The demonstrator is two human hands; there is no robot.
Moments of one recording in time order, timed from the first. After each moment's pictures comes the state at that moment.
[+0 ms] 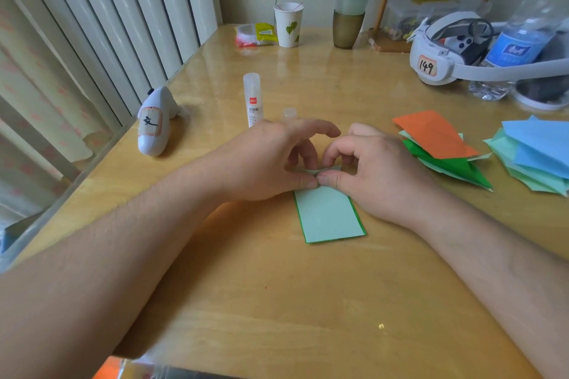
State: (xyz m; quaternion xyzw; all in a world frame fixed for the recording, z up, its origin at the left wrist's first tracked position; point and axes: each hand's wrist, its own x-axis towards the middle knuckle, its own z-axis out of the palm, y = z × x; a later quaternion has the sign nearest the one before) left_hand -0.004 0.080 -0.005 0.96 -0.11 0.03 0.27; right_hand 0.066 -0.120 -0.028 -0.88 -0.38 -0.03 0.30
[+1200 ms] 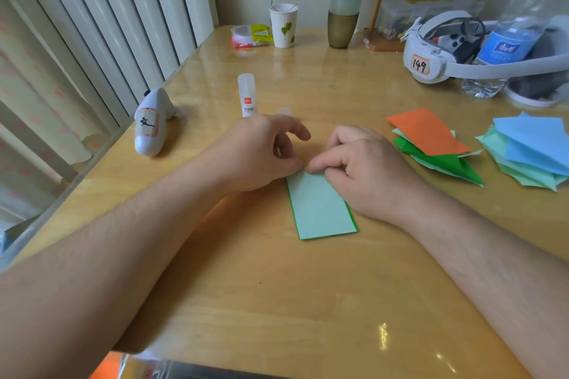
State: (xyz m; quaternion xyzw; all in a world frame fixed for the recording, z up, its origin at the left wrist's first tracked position) left_hand 0.001 0.086 -0.016 0.95 0.01 0.06 0.29; right_hand 0.069 -0.118 -0.036 -0.86 -0.43 -0.05 0.28
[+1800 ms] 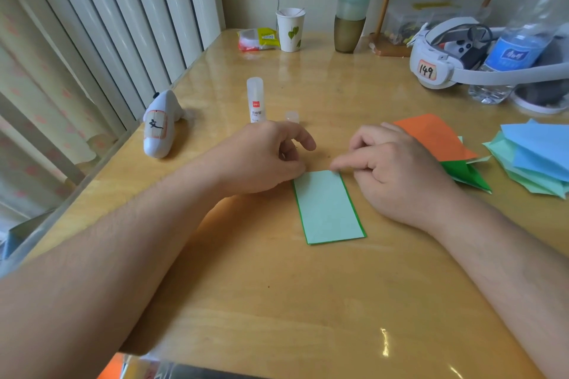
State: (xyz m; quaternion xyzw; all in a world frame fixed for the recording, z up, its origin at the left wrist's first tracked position) left_hand -0.003 0.091 -0.009 0.95 0.01 0.00 0.31; right_hand 0.077 -0.138 -0.031 -0.86 -0.43 -0.11 0.23
